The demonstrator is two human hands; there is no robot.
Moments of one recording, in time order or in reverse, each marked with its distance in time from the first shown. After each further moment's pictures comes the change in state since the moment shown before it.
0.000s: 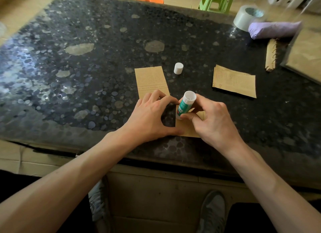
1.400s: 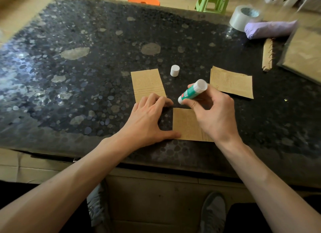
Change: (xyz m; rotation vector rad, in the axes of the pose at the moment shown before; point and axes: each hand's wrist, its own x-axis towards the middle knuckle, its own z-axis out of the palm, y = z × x) left_hand 0.000 0.002 -0.002 0.004 -0.031 -0.018; right_hand 0.016 0.005 -0.002 0.226 0.271 0.068
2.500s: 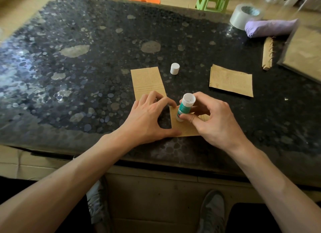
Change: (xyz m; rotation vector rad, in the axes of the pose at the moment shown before) left_hand 0.000 -0.002 0.002 0.023 0.015 0.024; right_hand -0.012 -0.001 -0.016 -0.106 -0.326 -0.049
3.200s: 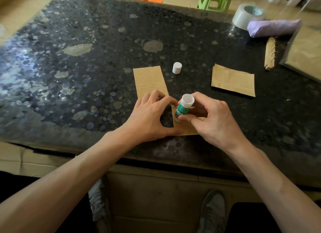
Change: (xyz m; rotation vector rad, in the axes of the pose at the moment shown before) left_hand 0.000 0.001 0.001 -0.007 0.007 -0.005; right_hand 0.001 -0.003 0.004 0.004 -0.014 -0.042
